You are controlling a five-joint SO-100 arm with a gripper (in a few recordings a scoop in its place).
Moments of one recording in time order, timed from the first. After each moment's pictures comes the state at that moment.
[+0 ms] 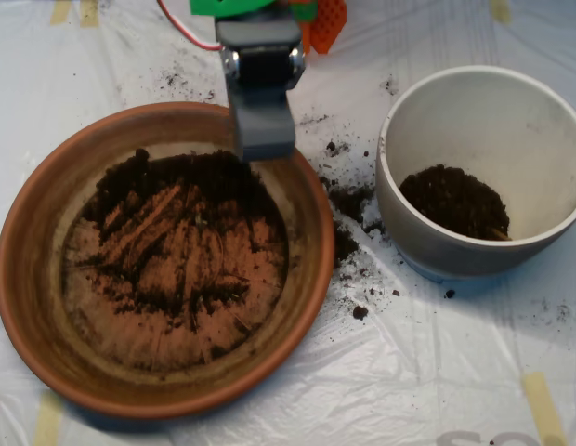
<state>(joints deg) 8.2 116.9 102.7 79.8 -18.4</state>
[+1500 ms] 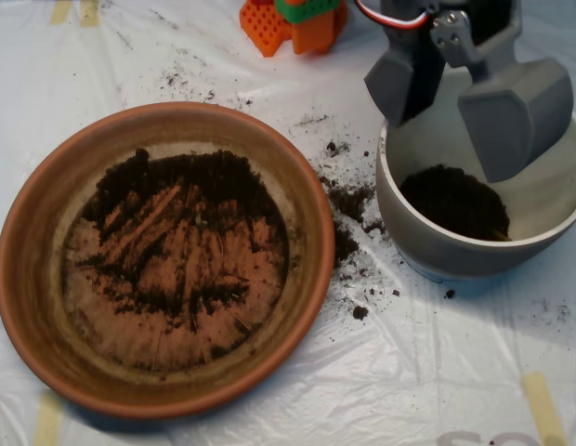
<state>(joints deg) -20.7 96.2 69.3 91.7 -15.9</state>
